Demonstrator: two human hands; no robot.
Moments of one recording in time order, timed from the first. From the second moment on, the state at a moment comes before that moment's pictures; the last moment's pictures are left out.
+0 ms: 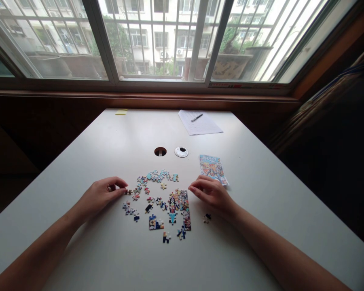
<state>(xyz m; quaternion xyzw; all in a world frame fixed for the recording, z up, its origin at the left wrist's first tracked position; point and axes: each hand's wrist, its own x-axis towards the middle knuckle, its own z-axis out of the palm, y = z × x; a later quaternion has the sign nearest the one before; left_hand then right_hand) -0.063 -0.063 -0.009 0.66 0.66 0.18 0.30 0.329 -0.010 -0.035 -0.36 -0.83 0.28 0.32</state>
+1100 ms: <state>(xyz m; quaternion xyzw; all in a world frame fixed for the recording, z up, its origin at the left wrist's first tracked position) -0.049 -0.066 -0.021 0.75 0.60 0.23 0.14 0.327 -0.010 -0.038 -0.35 -0.83 0.28 0.33</state>
